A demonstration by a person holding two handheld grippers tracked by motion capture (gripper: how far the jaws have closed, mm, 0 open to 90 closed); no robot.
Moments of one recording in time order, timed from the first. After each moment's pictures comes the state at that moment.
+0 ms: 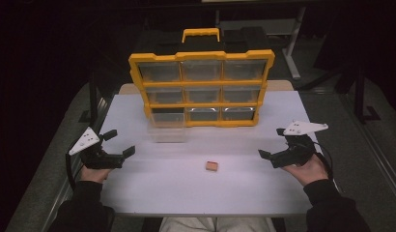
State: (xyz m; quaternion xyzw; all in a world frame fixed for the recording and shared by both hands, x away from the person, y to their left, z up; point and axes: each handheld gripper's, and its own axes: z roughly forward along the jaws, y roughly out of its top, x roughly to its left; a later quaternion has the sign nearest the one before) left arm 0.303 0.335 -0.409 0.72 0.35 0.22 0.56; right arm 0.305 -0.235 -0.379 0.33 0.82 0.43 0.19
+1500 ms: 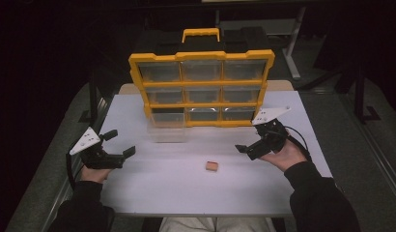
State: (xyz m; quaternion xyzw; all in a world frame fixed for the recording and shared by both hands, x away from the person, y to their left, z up) left arm 0.304 0.334 -0.409 0.72 0.34 0.23 0.56; right arm 0.333 -0.167 -0.351 0.26 0.87 0.39 0.16
